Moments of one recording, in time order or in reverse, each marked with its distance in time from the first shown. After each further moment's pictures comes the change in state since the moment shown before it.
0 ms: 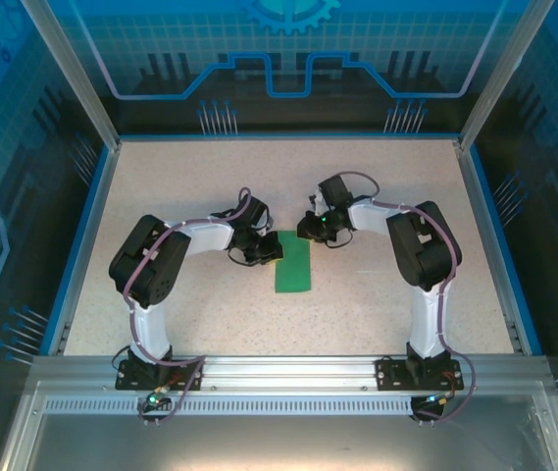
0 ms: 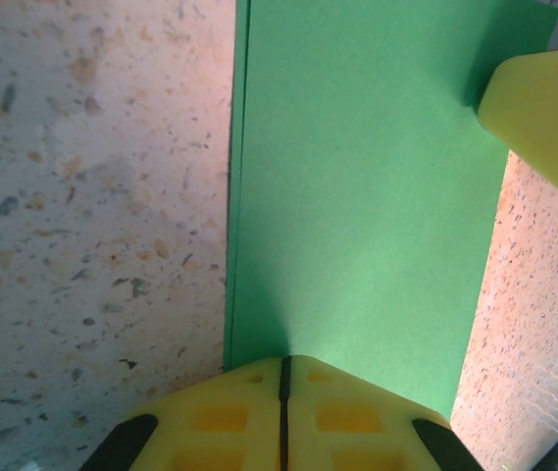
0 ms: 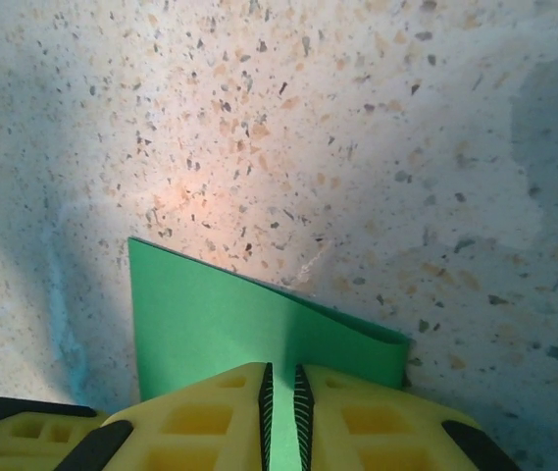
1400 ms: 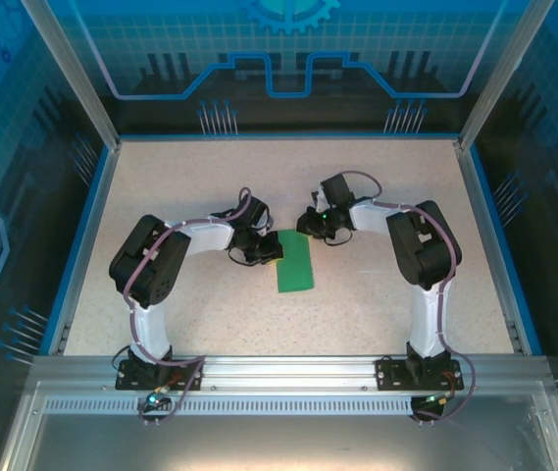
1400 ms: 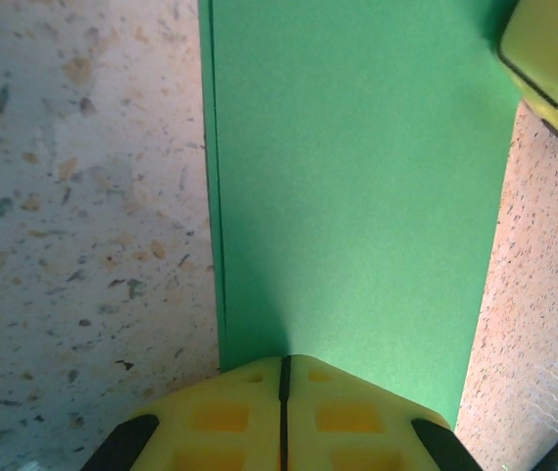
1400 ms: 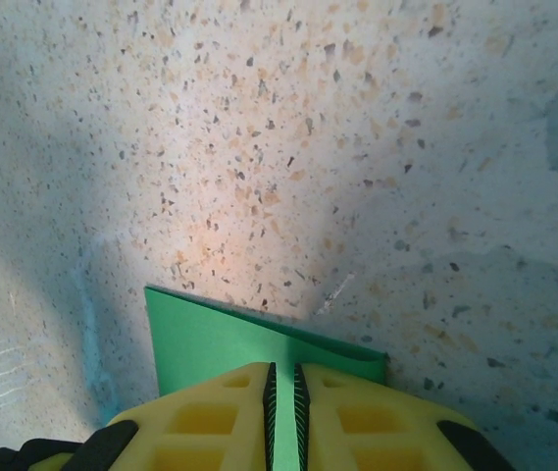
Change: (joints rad) left arm -0.001 0.000 0.001 0.000 -0.001 0.000; right arm -0.012 -0.001 -0.019 0.104 -0.014 0.078
